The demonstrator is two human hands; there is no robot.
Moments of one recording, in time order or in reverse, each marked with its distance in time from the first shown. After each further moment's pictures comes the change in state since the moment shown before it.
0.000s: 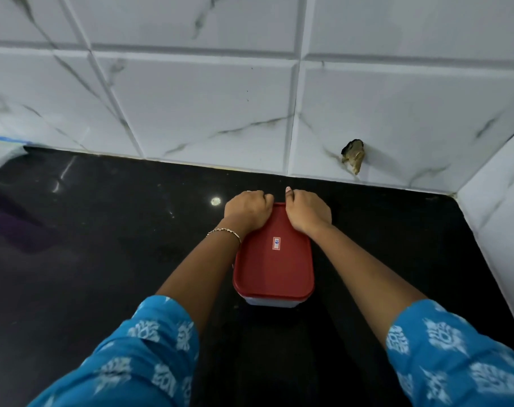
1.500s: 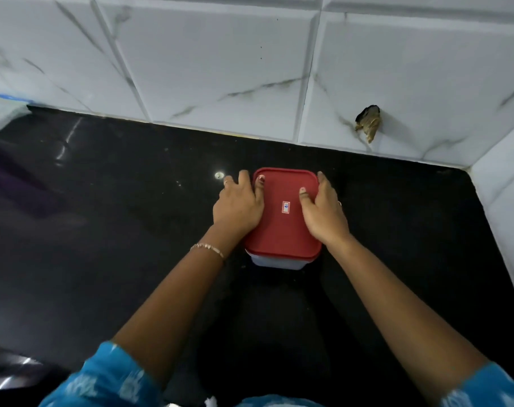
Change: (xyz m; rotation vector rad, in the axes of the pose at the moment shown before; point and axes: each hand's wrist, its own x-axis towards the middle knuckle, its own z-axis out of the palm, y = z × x) left_hand -0.082 -0.025 0.011 -0.181 0.161 -0.153; right_hand -0.084 0.012 0.001 0.370 -0.063 0.123
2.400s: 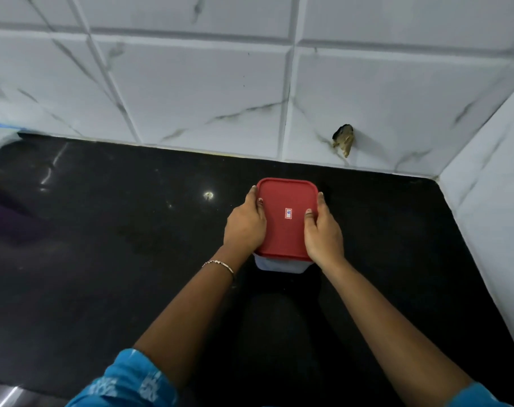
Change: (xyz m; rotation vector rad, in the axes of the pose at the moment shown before) left_hand -0.013 0.021 0.018 -0.200 -0.023 0.082; right_hand -0.026 0.017 -0.009 0.084 0.154 0.033
